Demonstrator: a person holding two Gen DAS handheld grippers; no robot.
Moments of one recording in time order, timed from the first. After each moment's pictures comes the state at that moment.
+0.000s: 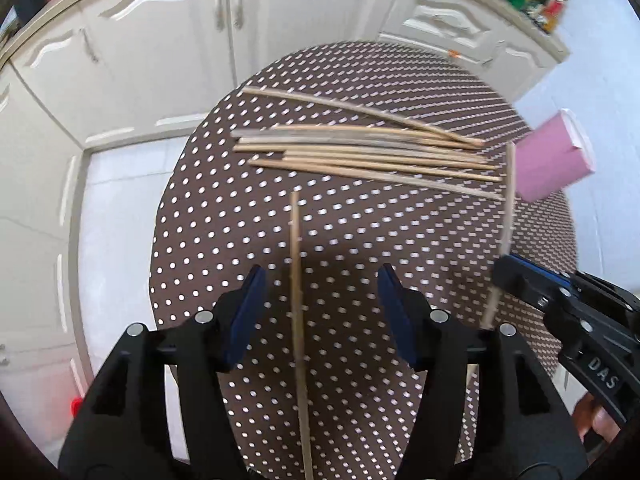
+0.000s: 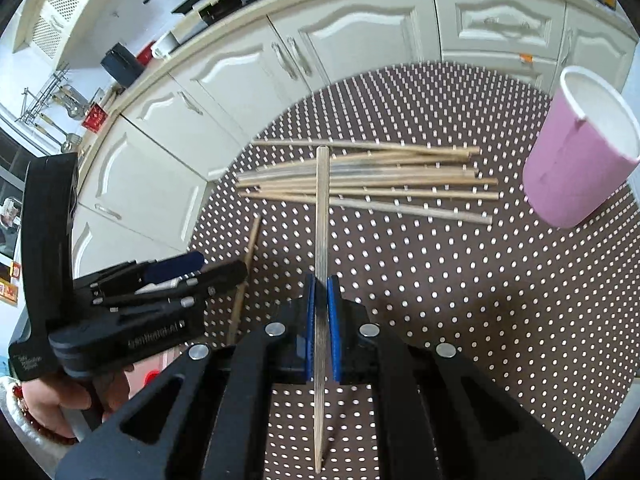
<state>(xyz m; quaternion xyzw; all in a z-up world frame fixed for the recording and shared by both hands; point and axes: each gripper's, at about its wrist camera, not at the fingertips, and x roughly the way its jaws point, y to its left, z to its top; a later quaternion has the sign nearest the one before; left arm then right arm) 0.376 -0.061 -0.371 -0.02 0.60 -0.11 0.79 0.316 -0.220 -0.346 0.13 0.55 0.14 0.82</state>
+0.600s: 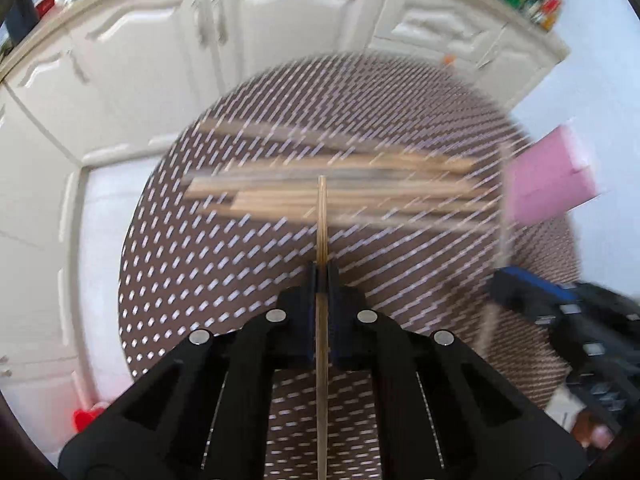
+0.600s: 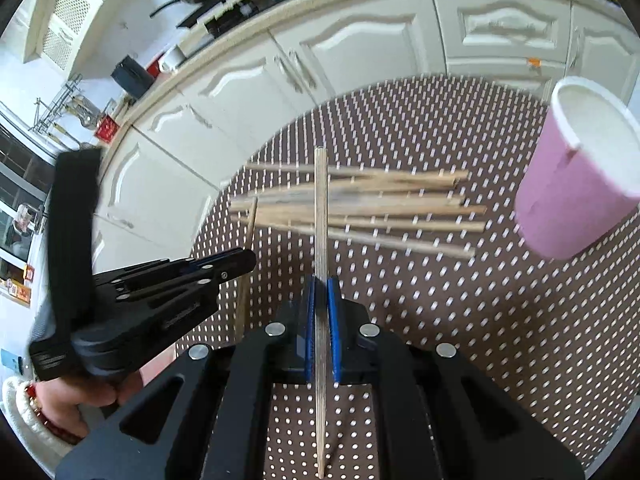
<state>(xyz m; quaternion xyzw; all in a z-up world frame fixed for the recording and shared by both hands) 0.400 -0.109 -0.349 -0.01 0.57 -0.12 0.82 0.328 -0.254 -0.332 0.14 0.52 0.16 0.83</state>
